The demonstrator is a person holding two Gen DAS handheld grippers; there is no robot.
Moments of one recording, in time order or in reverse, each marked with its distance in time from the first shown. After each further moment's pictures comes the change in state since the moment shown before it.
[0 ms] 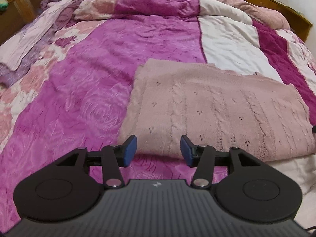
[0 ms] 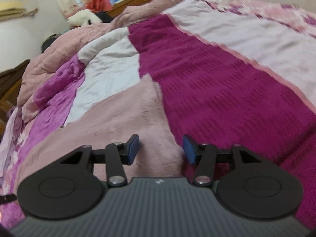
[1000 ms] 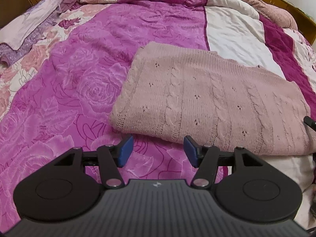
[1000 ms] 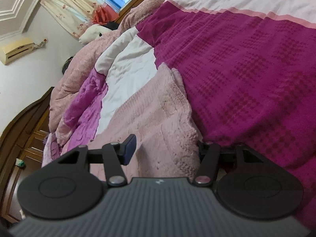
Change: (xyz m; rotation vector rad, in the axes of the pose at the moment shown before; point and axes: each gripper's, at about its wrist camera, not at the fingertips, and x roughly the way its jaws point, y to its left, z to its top) left arm 0.009 -0.010 -0.012 -0.060 0.078 -0.003; right arm 0.034 -0.010 -0.010 0.219 0.018 0.234
